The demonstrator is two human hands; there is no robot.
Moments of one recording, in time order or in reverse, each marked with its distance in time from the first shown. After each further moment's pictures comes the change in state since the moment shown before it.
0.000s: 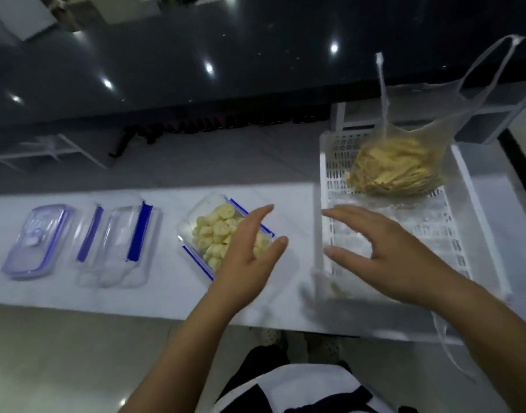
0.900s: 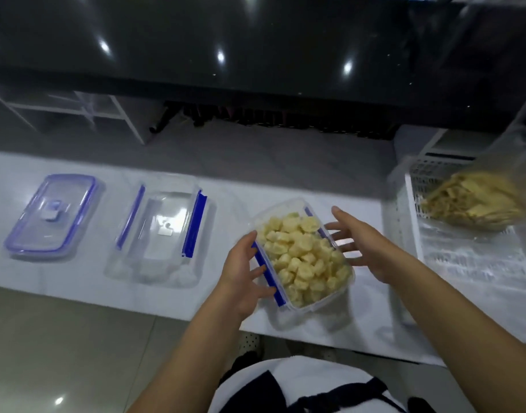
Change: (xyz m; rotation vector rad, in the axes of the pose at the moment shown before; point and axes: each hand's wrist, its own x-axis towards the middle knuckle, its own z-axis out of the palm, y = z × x) left_hand 0.019 -0.128 -0.121 -1.088 0.037 -0.759; right_hand 0.154 -0.064 0.140 0.562 -0.066 0.668
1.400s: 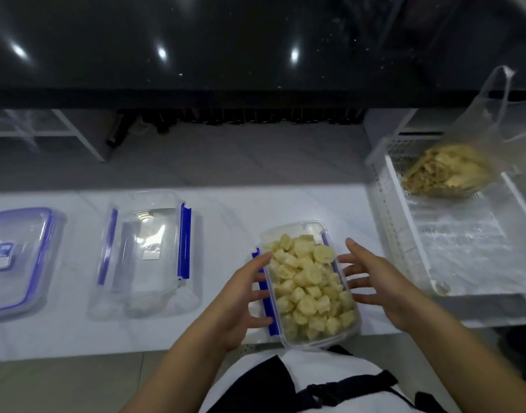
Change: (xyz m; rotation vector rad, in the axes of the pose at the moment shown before) left_hand 0.007 0.013 -0.042 0.439 -0.211 -0.119; right_hand -0.057 0.047 0.039 0.234 0.194 0.116
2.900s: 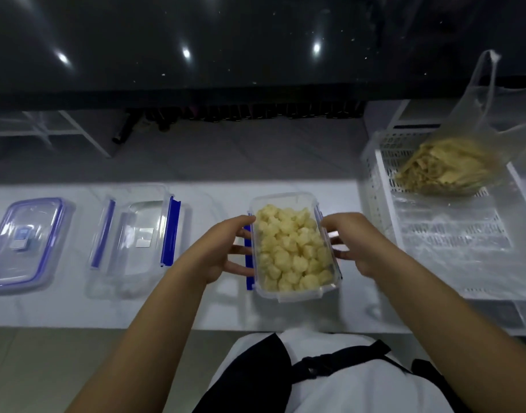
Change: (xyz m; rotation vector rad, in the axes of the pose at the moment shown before) left_hand 0.007 0.059 0.042 0.241 0.113 0.117; right_hand 0.023 -0.055 -0.021 0.033 -0.051 -0.084
